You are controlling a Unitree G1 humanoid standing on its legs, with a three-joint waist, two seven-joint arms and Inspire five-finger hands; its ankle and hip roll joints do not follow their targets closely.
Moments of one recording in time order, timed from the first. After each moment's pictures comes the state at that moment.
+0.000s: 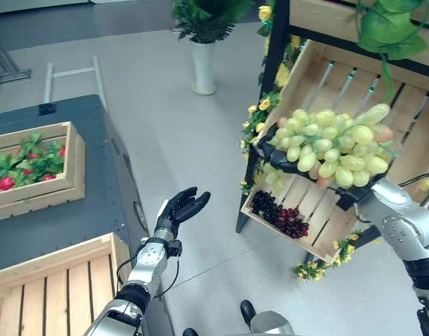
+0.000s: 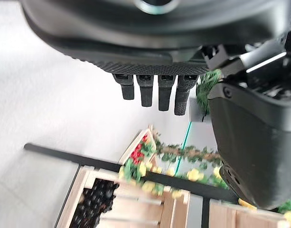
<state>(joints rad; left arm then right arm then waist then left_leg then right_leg) -0.29 0.34 -0.27 0.80 -0.45 -0.30 -0.01 -0.39 -0.83 0.08 -0.18 0.96 0.33 0.27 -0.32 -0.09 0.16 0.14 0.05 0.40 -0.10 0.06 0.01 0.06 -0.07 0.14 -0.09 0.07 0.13</state>
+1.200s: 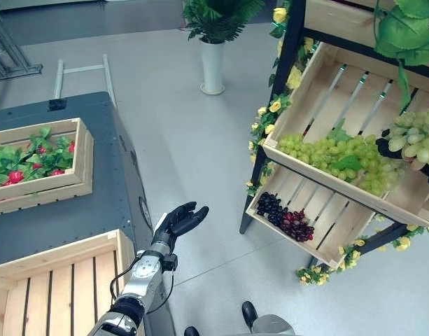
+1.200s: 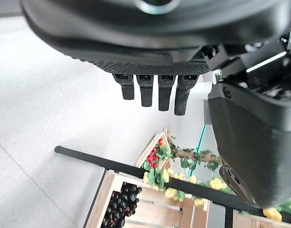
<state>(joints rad) -0.21 0.37 -0.28 0.80 -0.44 -0.30 -0.06 -0.75 -1.12 0.22 0.77 0.63 0.31 0.28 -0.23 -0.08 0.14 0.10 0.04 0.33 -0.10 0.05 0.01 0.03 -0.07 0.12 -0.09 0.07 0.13</state>
